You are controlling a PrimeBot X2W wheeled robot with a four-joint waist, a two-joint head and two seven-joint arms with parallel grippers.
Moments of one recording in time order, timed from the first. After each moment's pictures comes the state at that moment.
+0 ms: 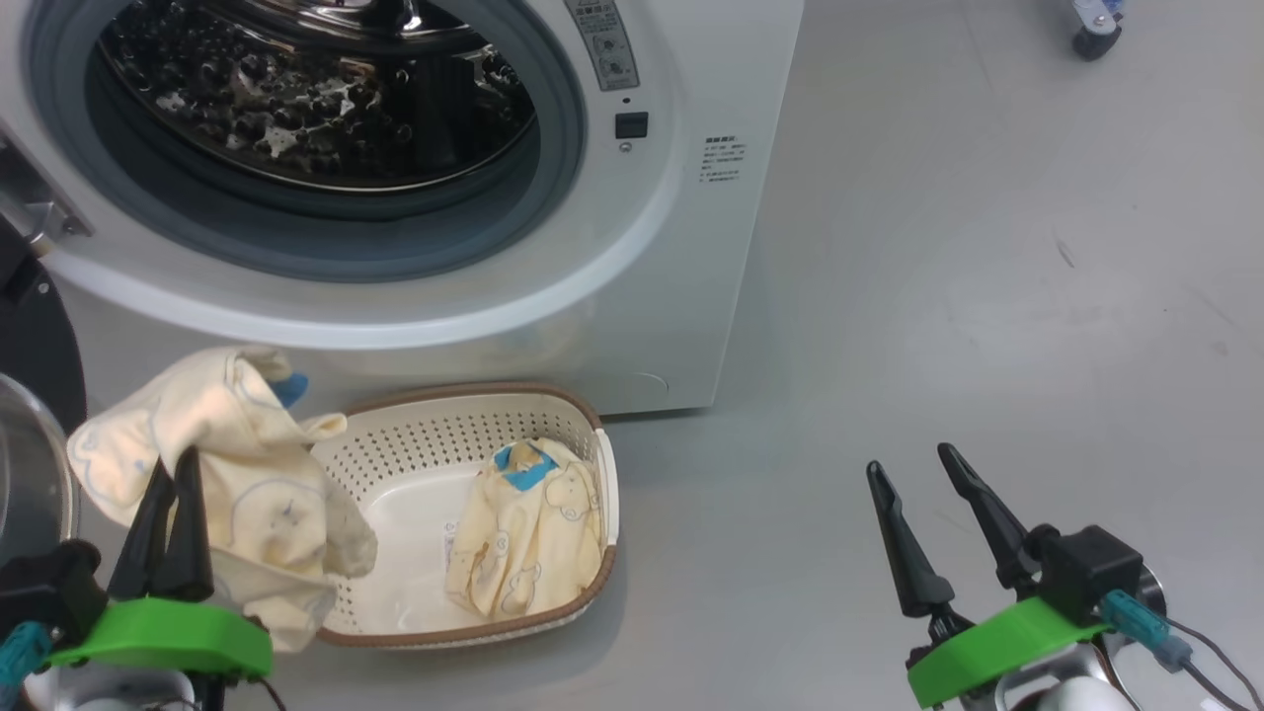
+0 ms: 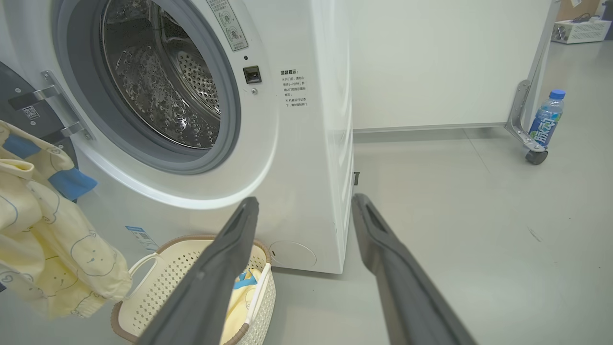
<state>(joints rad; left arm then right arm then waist) -0.05 0.41 -0.21 0.05 -0.55 0.14 -0.21 0.05 -0.04 0.17 0.09 0.18 0.13 -0.25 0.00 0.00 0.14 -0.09</state>
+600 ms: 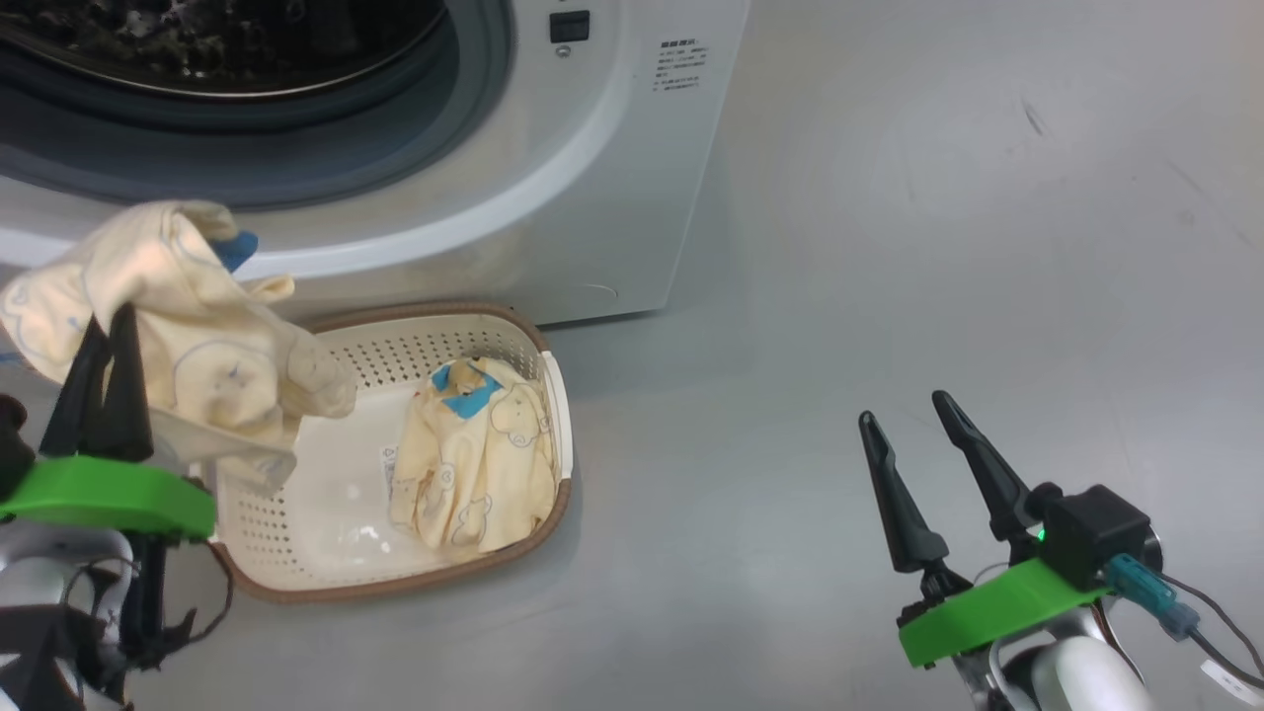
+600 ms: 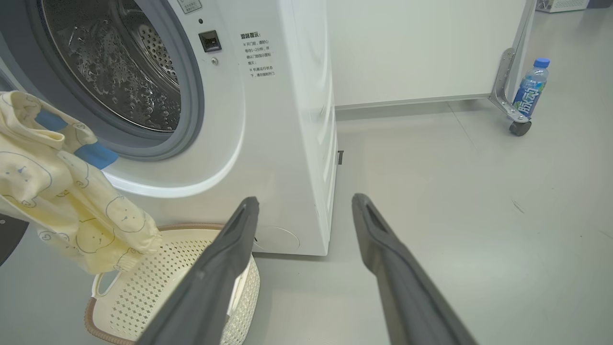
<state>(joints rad) -0.31 0.46 -0.21 0.19 -0.57 0.04 -0.20 -0.01 -0.04 0.18 0.05 0.19 0.13 -0.25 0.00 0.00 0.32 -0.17</state>
